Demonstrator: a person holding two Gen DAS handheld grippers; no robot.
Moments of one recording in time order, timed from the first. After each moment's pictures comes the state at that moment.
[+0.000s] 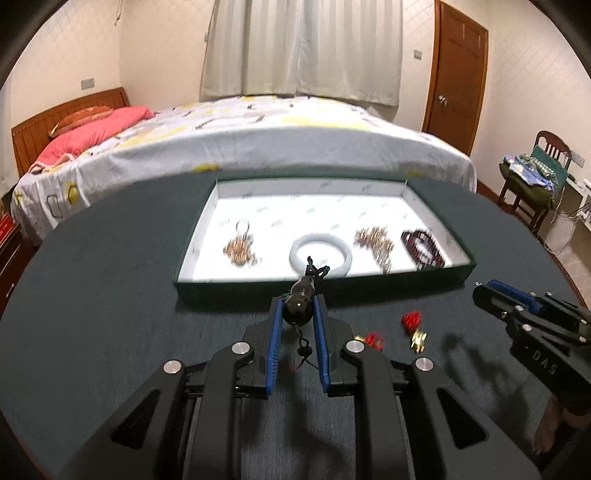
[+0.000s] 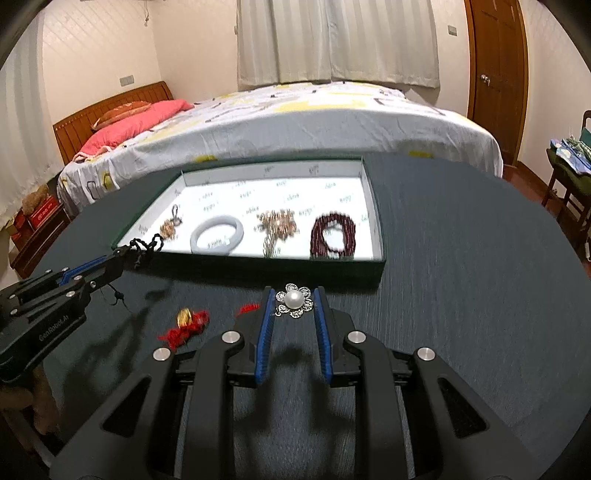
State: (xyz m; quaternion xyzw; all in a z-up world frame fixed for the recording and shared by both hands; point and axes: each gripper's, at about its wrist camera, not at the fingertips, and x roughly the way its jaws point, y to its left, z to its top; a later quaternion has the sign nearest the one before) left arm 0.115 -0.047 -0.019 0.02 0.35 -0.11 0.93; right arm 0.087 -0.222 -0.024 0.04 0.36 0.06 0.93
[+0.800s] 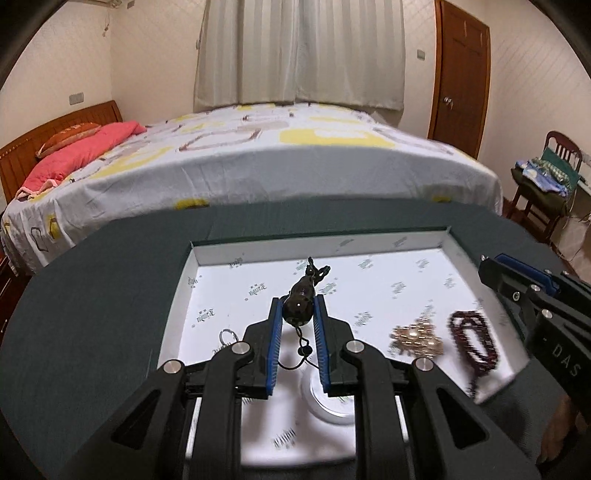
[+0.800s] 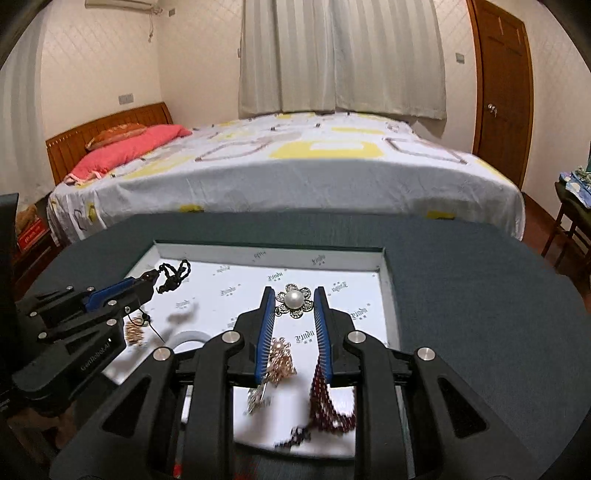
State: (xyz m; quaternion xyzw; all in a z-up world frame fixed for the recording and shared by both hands) left arm 0.244 -0.064 -0.027 0.03 0.34 -0.10 0.93; right arm 0.216 -0.215 -0.011 0.02 0.31 0.06 0.95
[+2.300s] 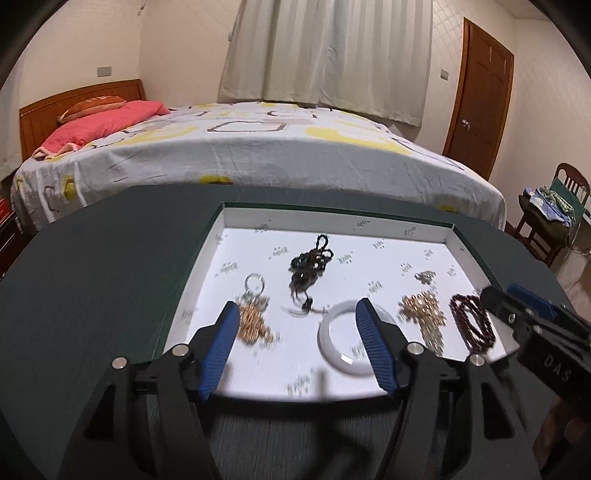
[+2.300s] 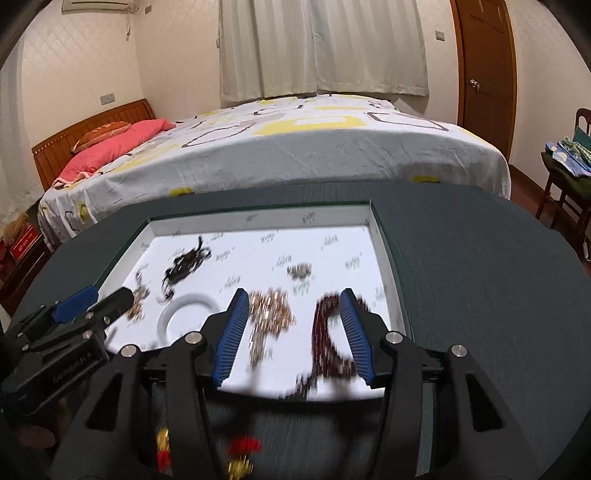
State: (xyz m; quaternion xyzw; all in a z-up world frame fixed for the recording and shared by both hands) left arm 0.193 -0.035 -0.034 -0.03 0.33 -0.07 0.94; right arm 0.171 -0.213 -0.026 0.05 0.34 0.03 0.94
